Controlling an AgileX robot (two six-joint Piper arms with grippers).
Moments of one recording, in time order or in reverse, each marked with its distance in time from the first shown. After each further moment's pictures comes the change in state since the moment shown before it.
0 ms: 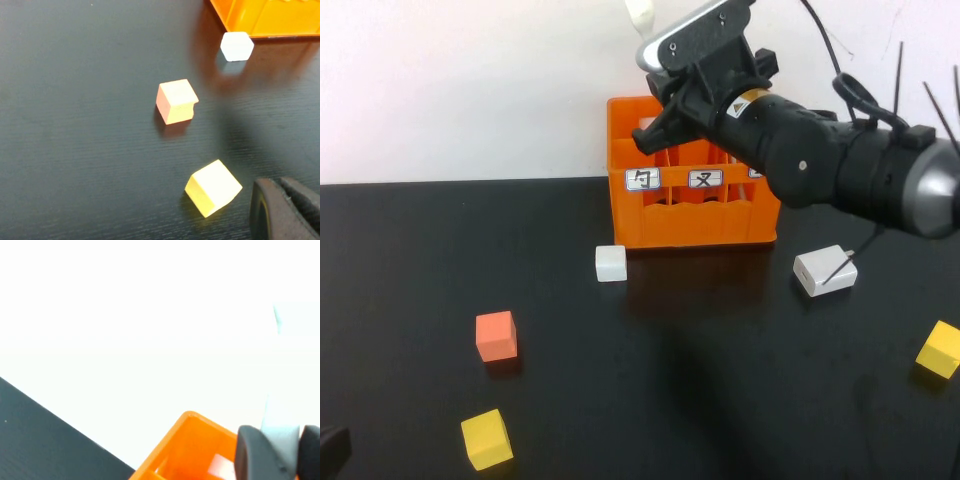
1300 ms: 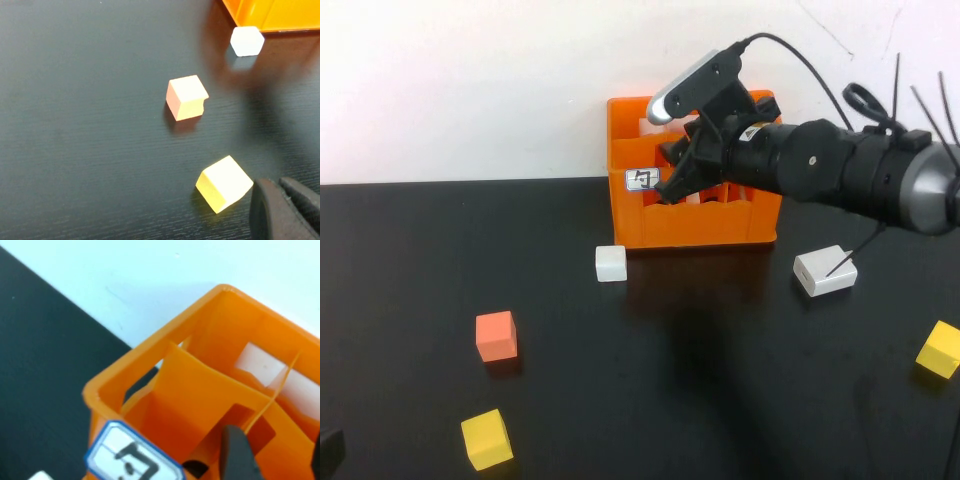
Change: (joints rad) right arm -0.057 0.056 -0.010 0.155 0.232 -0.230; left arm 0.000 0.000 0.000 0.028 0.018 0.000
